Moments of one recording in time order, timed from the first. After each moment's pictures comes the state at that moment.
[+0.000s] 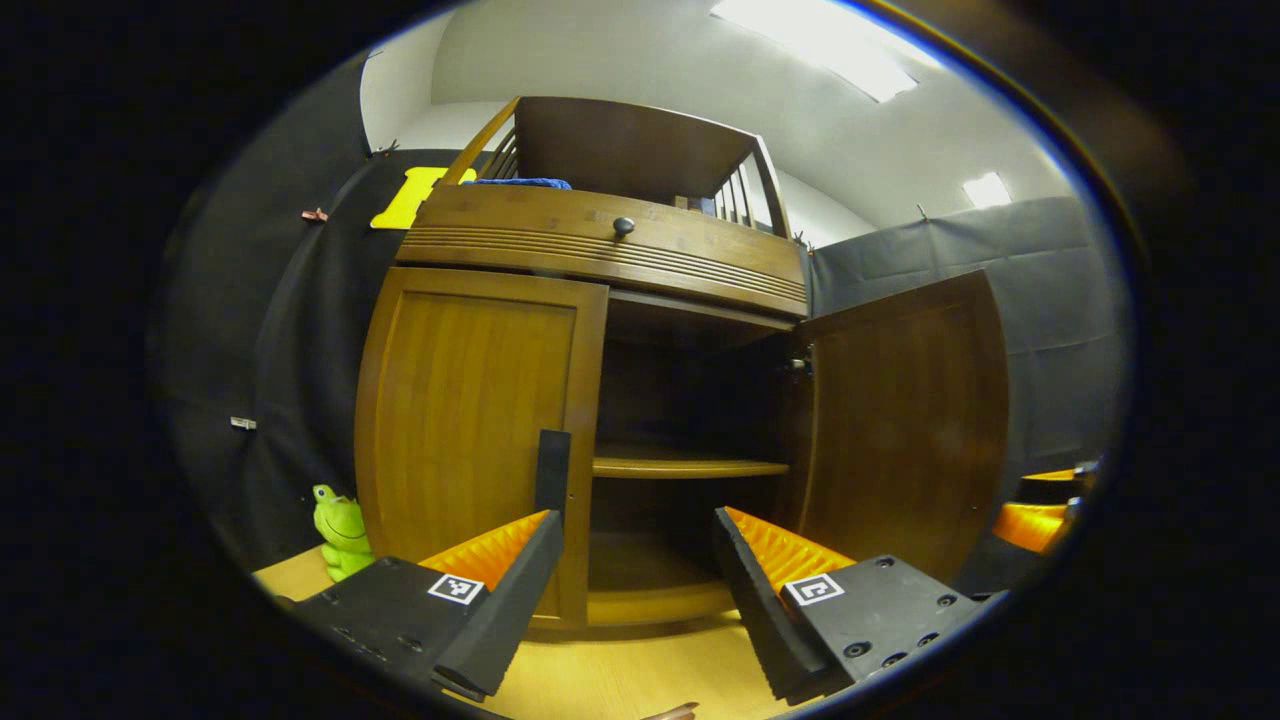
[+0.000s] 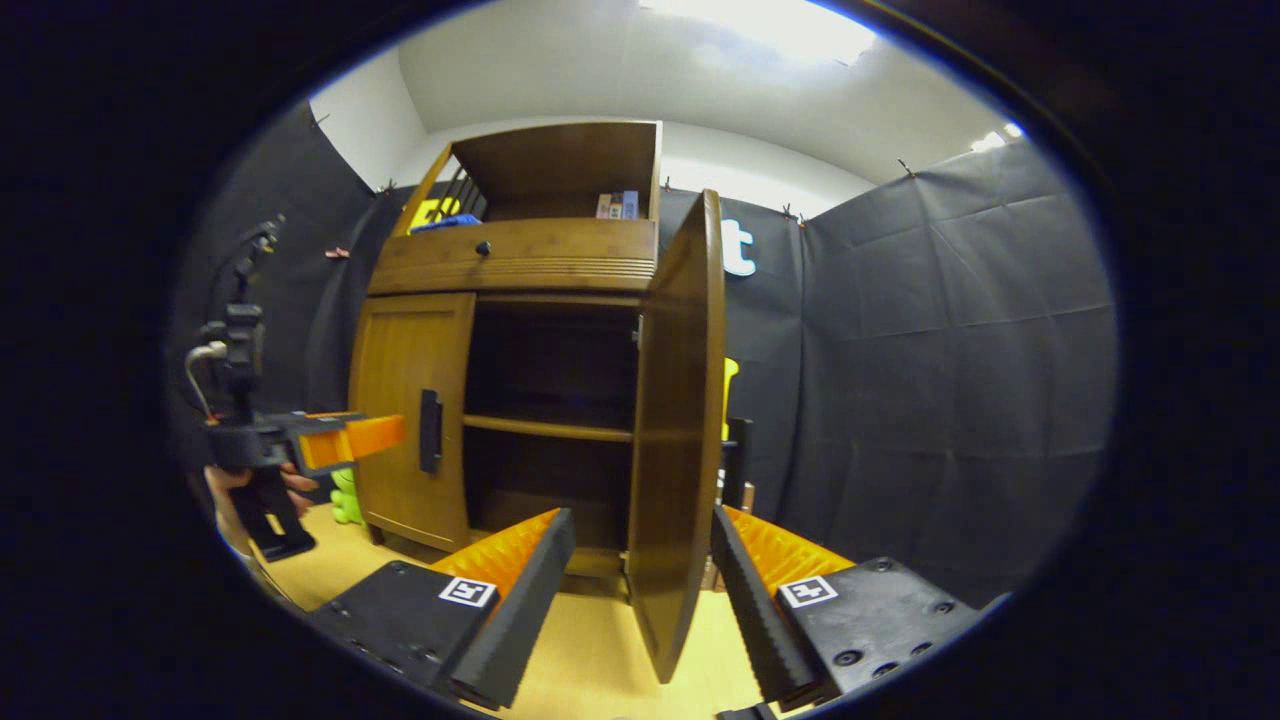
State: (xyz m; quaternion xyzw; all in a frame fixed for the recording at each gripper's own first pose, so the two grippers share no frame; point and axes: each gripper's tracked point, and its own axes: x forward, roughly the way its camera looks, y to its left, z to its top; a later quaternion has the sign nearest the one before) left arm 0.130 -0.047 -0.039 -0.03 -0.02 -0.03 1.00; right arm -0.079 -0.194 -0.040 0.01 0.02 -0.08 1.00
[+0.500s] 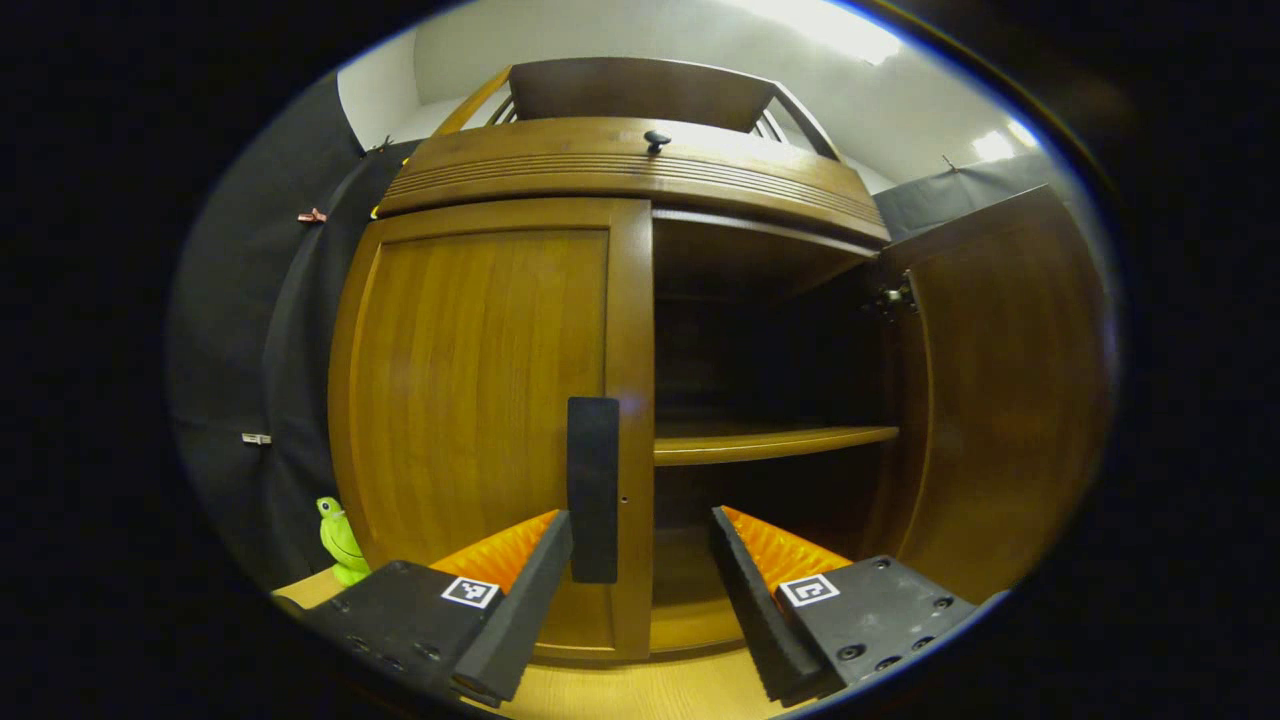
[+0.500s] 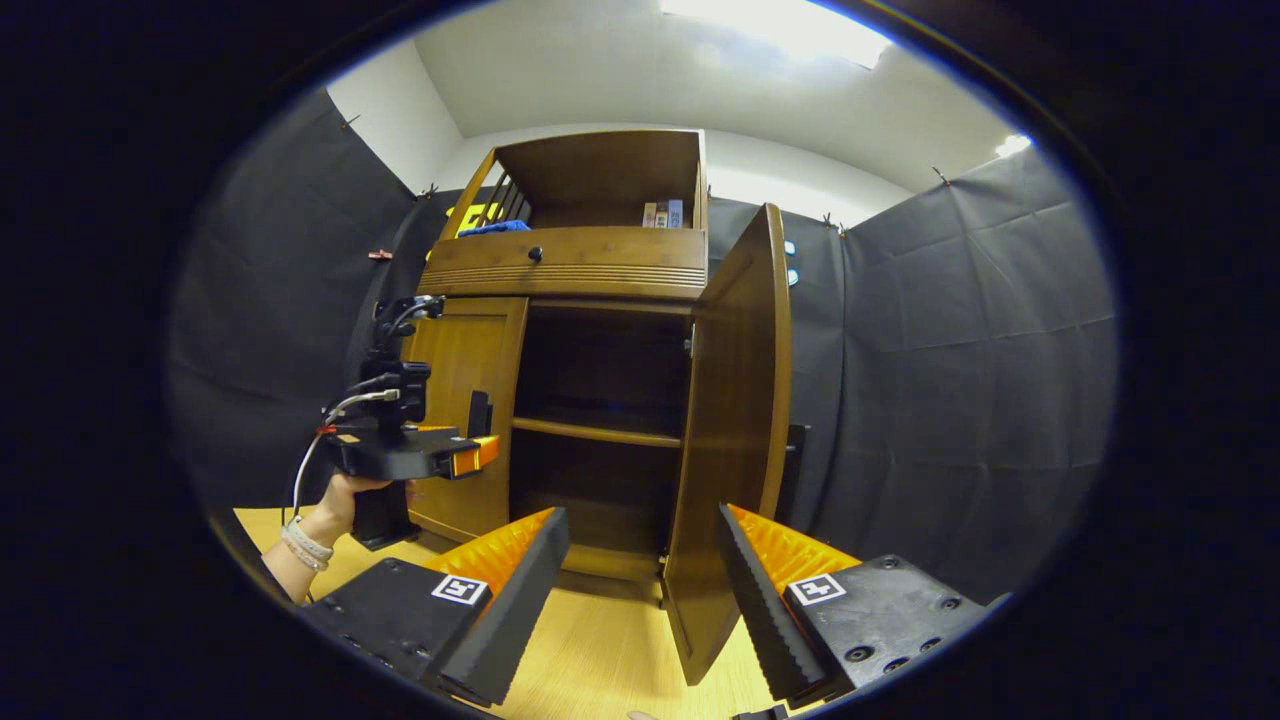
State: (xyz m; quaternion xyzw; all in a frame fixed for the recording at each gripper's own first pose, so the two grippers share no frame) left arm 0.238 -0.006 -0.083 0.00 0.00 0.02 1.00; right arm -0.072 -0.172 -0.056 -0.01 0.03 -0.04 1.00
